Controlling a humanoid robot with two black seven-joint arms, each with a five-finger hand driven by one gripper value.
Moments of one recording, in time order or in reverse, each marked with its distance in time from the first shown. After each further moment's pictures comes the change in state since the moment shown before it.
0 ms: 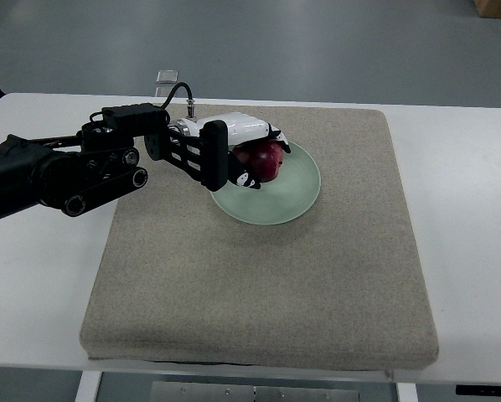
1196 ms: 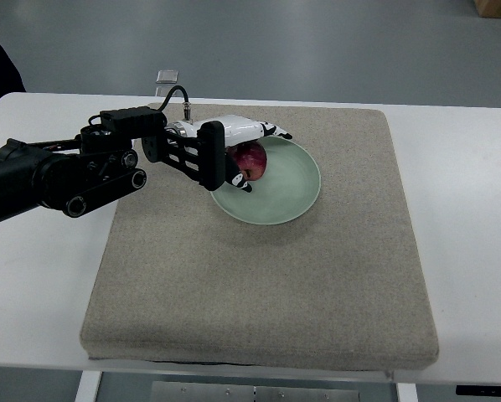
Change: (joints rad) left arm 0.006 -0.001 0.000 0.028 -0.021 0.000 0.000; right arm 0.000 0.000 0.000 0.000 0.000 0.000 0.000
